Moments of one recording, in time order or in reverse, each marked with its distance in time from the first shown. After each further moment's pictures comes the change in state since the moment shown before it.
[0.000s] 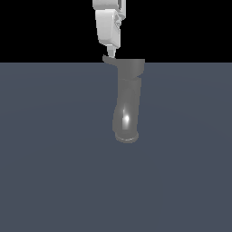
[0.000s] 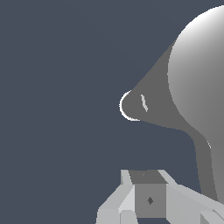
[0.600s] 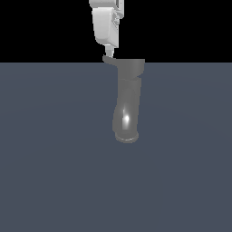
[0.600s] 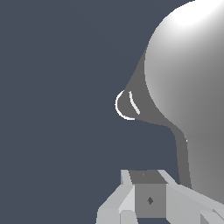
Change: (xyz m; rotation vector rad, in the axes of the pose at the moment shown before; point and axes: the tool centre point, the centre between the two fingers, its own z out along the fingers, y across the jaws) arm -0.004 0.014 0.000 0.000 -0.001 0.000
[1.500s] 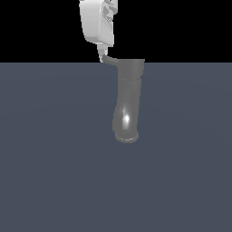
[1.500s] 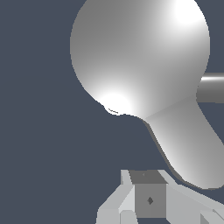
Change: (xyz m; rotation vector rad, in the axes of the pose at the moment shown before) arm -0.013 0.043 0.000 0.011 -0.005 -0.003
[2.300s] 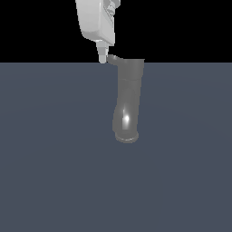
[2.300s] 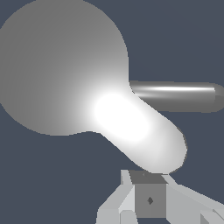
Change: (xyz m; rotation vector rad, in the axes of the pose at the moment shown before) arm 0.012 0.048 0.000 -0.006 0.001 -0.016
